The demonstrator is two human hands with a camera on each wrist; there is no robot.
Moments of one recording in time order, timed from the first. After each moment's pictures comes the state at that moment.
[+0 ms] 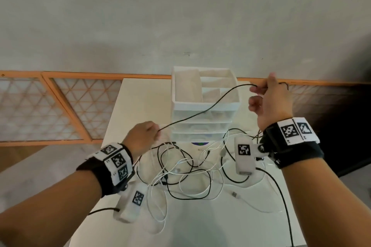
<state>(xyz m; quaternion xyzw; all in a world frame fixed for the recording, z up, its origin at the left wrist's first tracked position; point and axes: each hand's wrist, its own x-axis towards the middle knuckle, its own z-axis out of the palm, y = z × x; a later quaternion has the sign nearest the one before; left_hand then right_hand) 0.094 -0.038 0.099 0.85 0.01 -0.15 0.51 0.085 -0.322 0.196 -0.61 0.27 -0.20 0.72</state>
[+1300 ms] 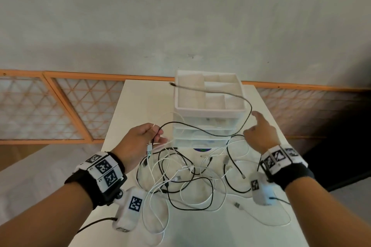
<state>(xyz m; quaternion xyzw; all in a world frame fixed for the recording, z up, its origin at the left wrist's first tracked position) 0.107 -0.031 0.086 0.64 0.05 -0.17 0.75 0.098 -0.358 0.105 -0.92 0.24 -0.01 0.30</state>
